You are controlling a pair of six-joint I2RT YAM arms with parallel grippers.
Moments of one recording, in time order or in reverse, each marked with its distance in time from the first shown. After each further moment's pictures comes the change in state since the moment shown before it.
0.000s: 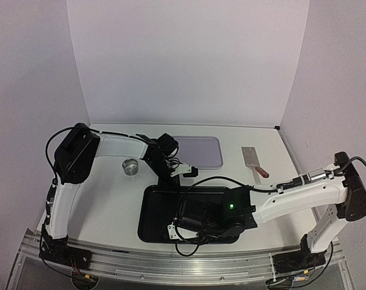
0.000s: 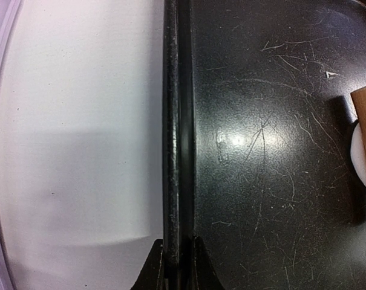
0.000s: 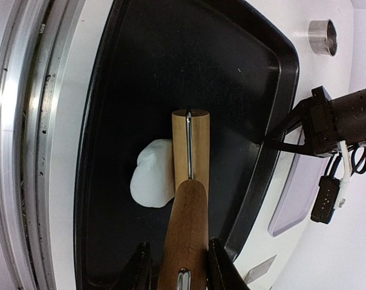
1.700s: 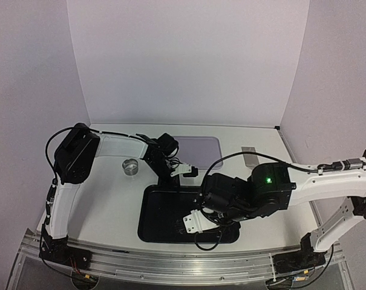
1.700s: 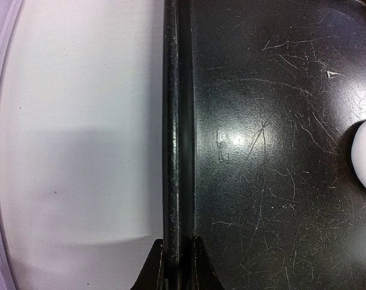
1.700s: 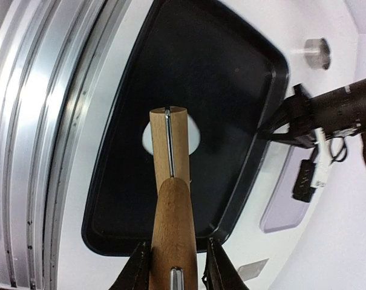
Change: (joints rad) left arm -0.001 0.000 0.003 -0.002 -0.009 -0.001; right arm -0.036 -0.207 0.056 -0.197 -0.128 -0.125
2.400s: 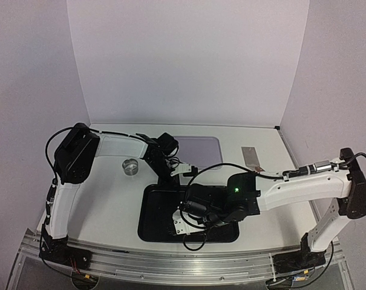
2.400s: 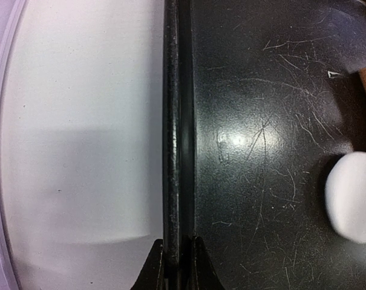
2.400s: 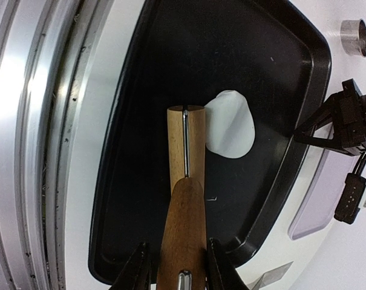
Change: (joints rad) left arm 0.001 0.000 0.004 -0.001 -0.006 0.000; right arm -0.048 0.166 -0.024 0.075 -0.026 0.056
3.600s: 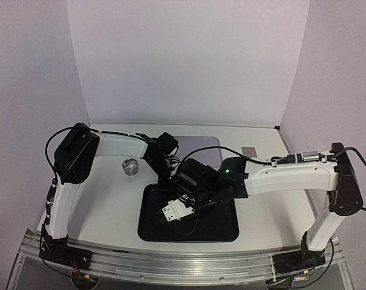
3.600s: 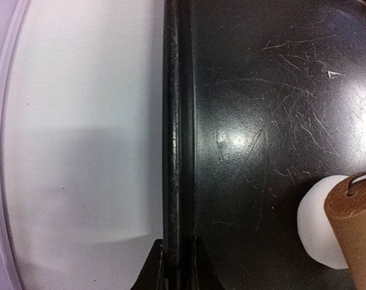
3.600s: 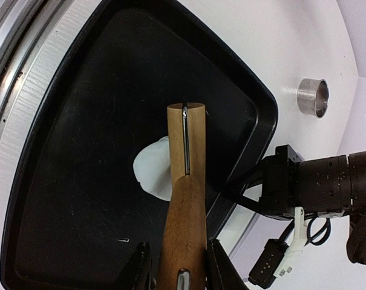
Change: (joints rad) left arm 0.002 0.000 0.006 -0.006 -0.006 0.000; right arm -0.119 0.092 0.130 0.168 -0.078 -0.400
